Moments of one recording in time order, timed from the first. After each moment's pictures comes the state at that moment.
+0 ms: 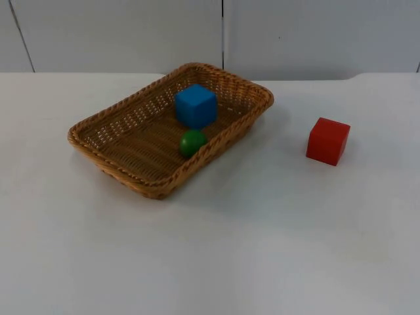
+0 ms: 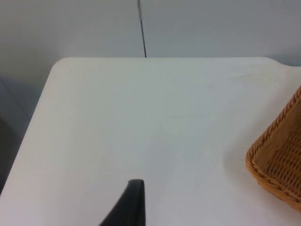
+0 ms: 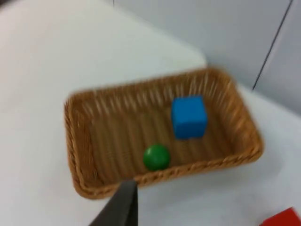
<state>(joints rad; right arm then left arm) 0.58 1.33 -1.14 -0.02 0.42 -0.04 -0.06 0.90 -0.81 0.24 0.56 -0.27</state>
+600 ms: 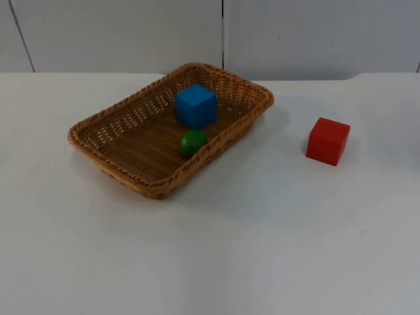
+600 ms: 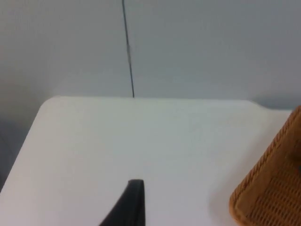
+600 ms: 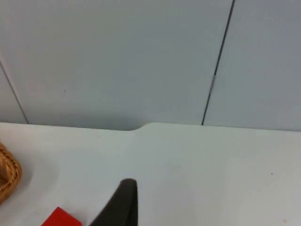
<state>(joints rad) -0.07 1.18 -1.12 0.08 0.48 -0.16 -0.06 0.90 -0.81 0.24 0.41 -0.30</state>
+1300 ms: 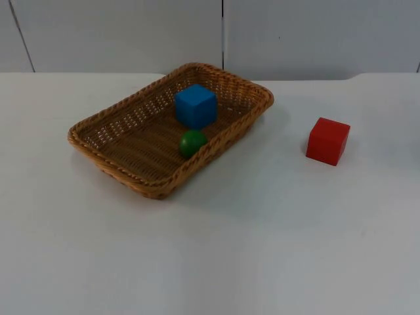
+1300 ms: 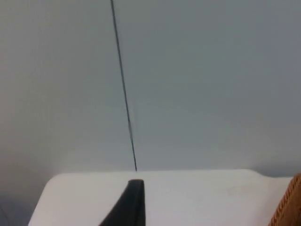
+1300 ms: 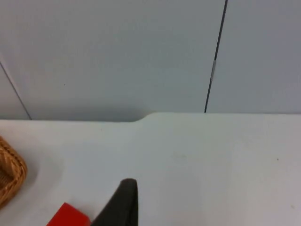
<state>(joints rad) -0.07 1.18 -1.12 0.08 0.50 -0.10 -0.06 0.90 -0.81 0.41 0.22 -0.39</state>
